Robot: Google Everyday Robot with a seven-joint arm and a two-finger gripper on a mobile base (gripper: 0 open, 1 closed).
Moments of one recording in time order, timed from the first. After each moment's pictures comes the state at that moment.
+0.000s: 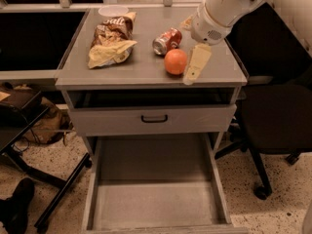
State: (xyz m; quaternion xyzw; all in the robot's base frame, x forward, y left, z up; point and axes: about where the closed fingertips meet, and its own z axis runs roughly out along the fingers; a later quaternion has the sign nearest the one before) arm 0.648 -0.086 0.919 -0.70 0.66 0.03 0.27
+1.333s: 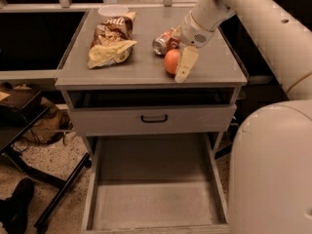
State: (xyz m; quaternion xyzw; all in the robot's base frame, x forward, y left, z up) arm 0.710 -0.074 0.868 -0.71 0.66 0.07 0.24
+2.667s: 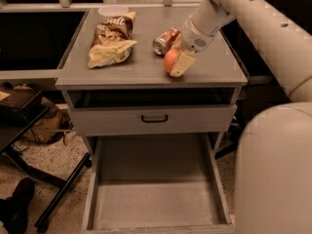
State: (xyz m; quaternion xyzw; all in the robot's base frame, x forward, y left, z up) arm 0.712 -0.077 0.856 -0.70 0.67 0.07 0.24
